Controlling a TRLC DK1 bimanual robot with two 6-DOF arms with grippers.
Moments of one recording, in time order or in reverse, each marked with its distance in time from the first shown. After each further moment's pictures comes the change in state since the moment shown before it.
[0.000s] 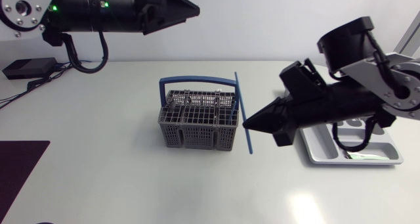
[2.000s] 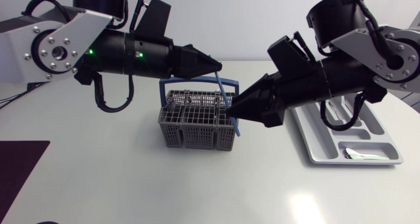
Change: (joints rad) left arm -0.167 -0.005 -0.160 -0.011 -0.002 0.052; right arm 0.079 0.090 0.156 -0.002 -0.042 -0.016
